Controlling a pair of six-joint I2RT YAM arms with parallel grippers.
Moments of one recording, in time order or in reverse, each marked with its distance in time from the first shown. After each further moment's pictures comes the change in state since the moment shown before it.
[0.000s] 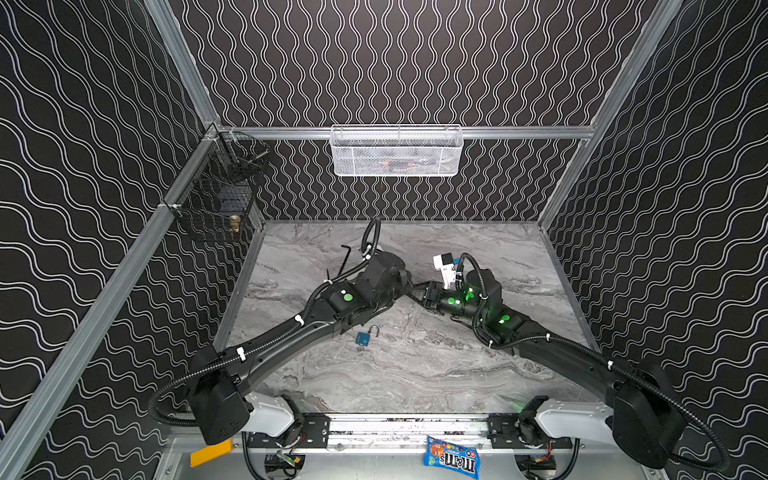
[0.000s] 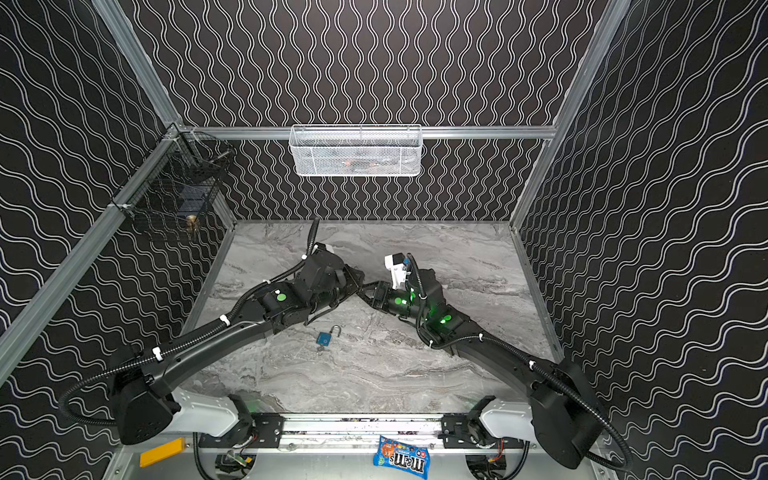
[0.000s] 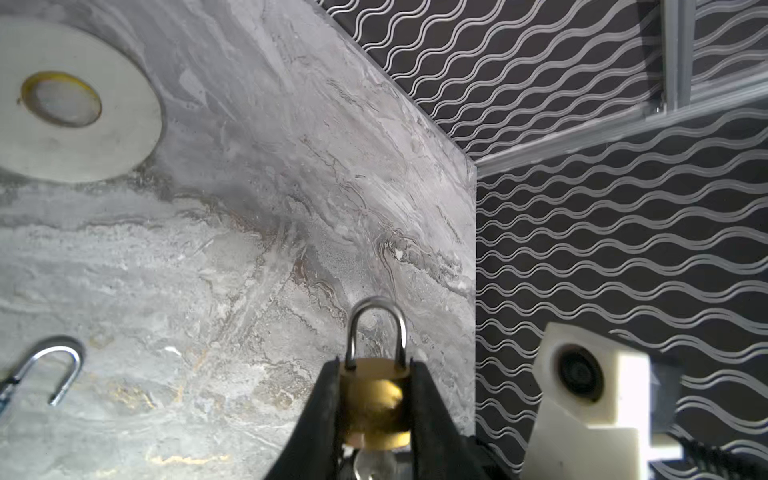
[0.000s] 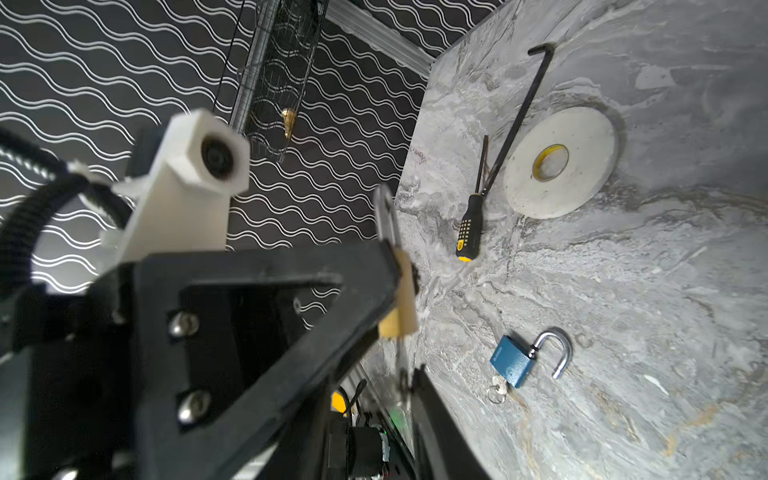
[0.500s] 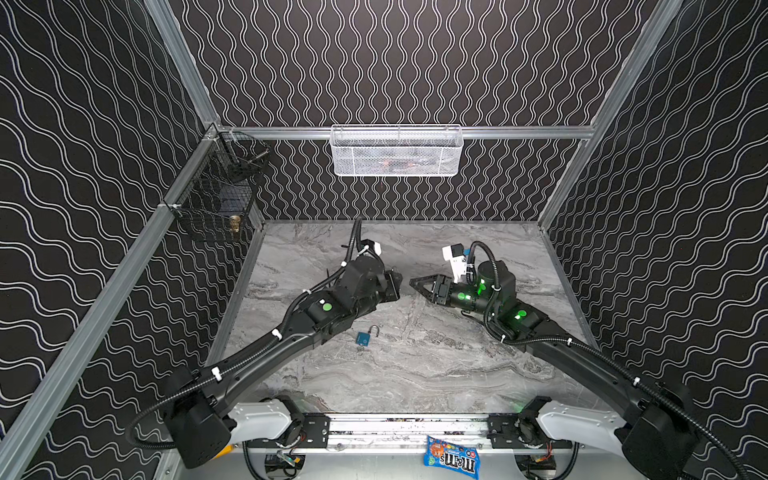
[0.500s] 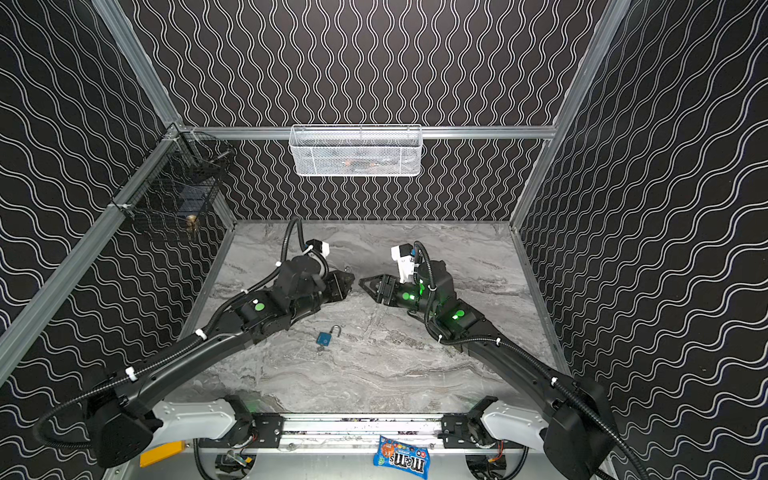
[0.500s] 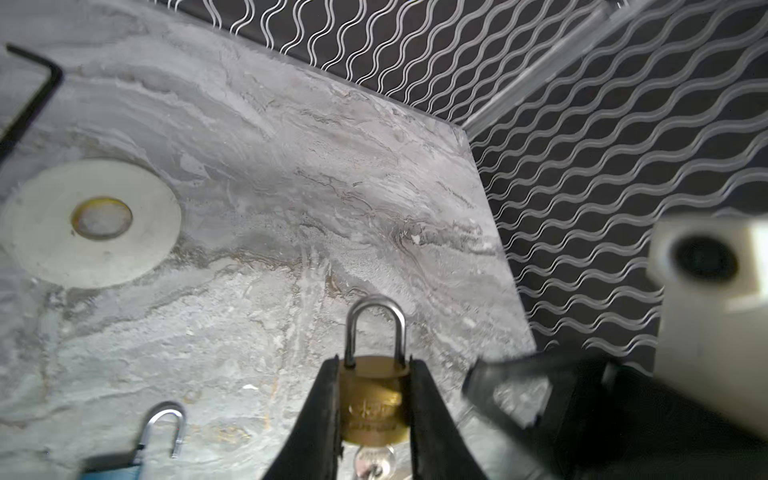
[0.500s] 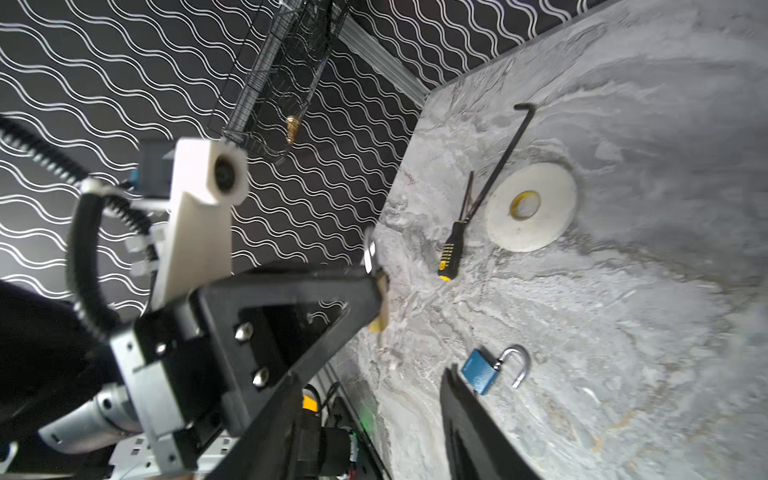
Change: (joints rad) left arm 0.052 -0.177 -0.156 0.061 0.081 0.413; right arm -0.056 -0.079 0.104 -0.233 0.018 -0.180
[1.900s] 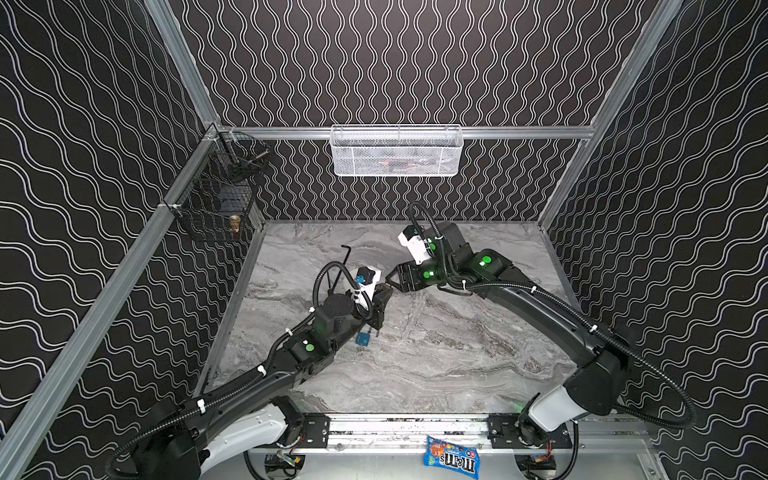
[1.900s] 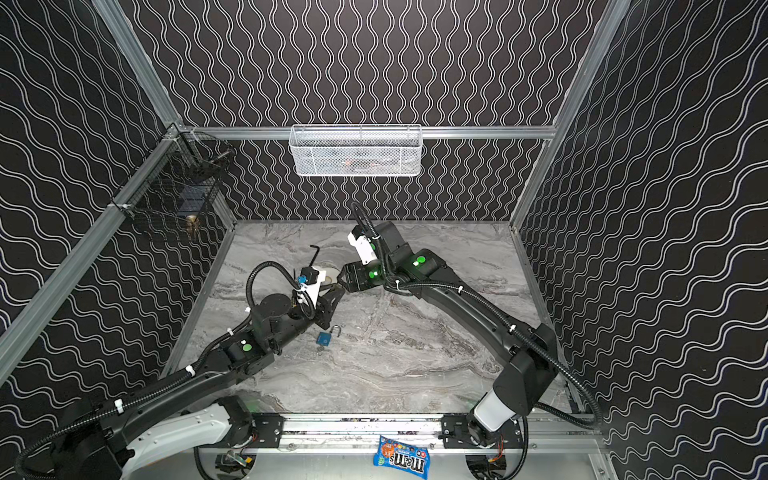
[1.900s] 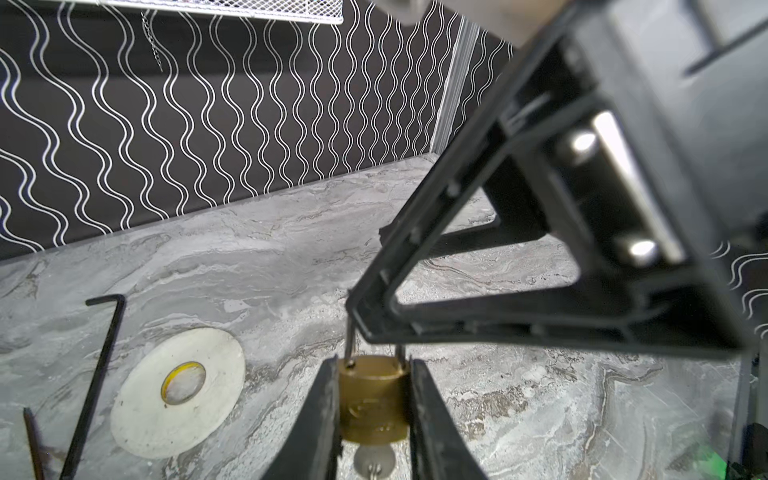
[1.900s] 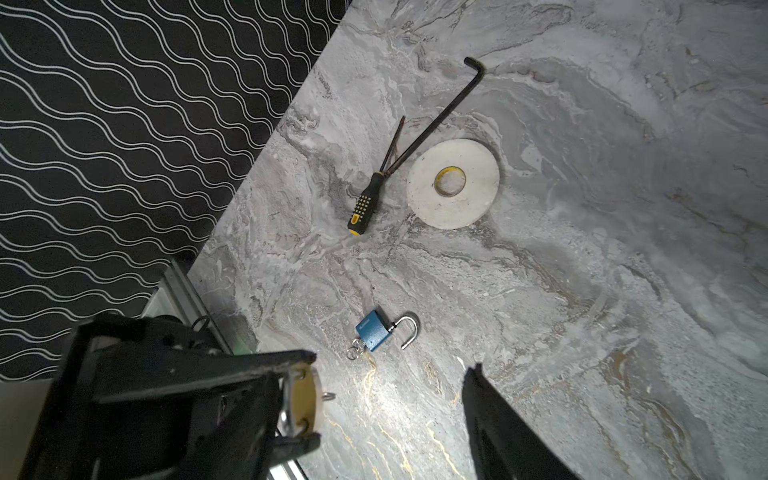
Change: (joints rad) left arm 0.001 -0.226 -0.454 0.533 0.015 0.568; right arm 0.132 0.421 0.686 -0.726 0.195 -0.472
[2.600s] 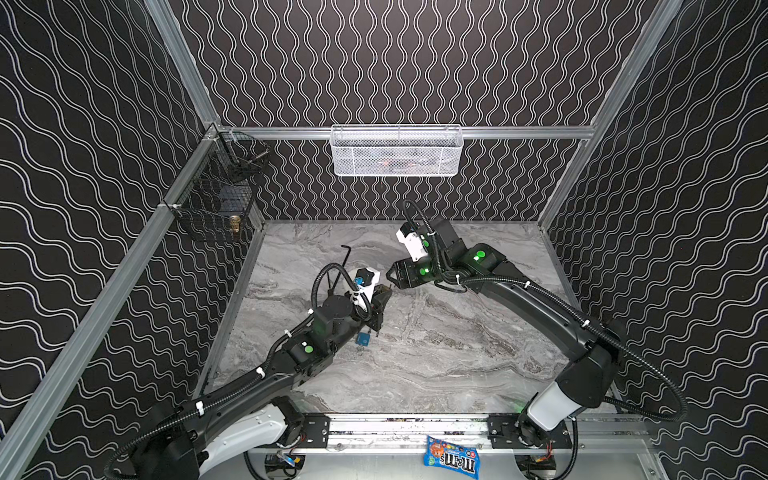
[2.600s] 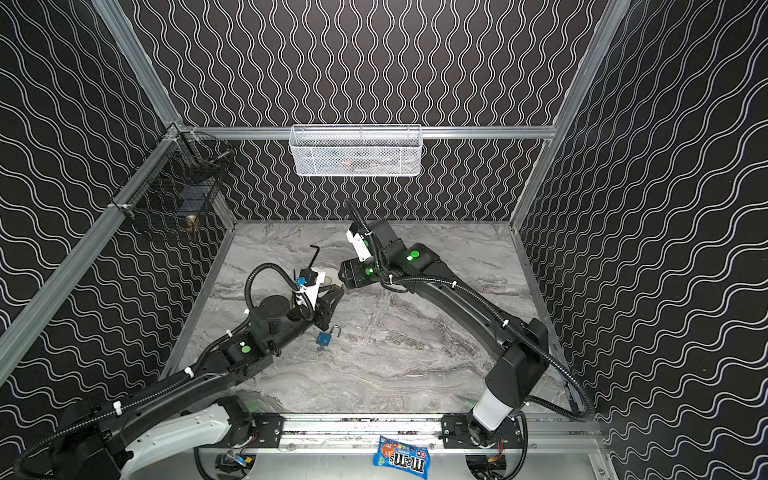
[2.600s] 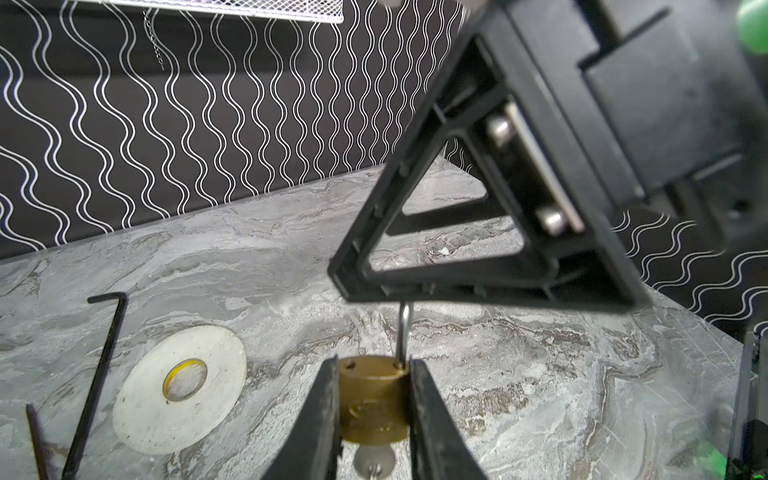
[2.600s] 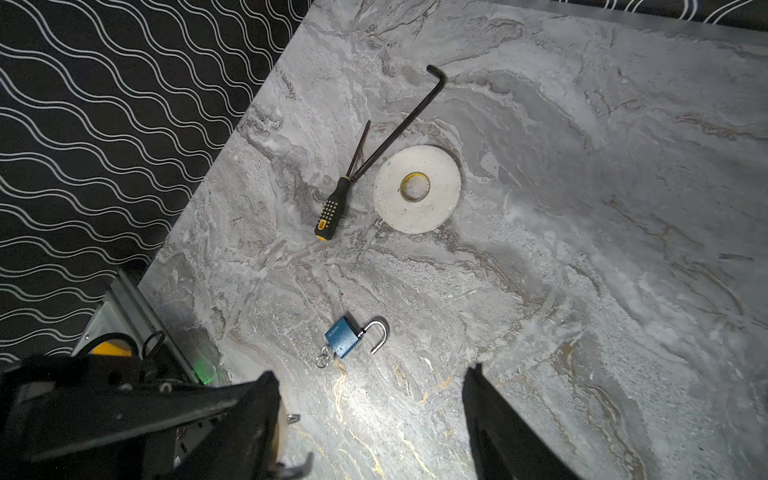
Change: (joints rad) left arm 0.000 -0.017 -0.017 0.002 -0.001 0.001; right arm 0.015 0.055 0.094 -0.085 0.125 -0.034
